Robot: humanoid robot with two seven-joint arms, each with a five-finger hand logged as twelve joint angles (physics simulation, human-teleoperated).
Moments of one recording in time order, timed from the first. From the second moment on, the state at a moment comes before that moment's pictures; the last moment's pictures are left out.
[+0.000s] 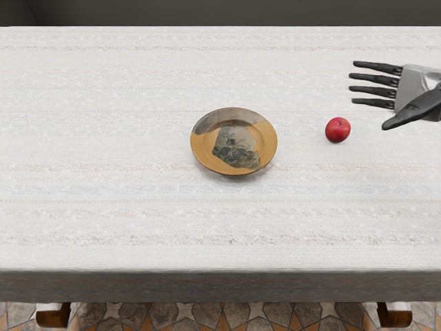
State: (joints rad) left arm -0.04 0.00 -0.11 -0.10 0.20 -0.07 0.19; right arm 0.96 -1.04 0.40 1.19 0.16 0.61 -0.23
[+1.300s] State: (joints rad) left arm -0.04 0.00 -0.11 -0.10 0.20 -0.07 0.19; right arm 1.16 -0.68 0.15 1.56 -0.62 -0.60 -0.61
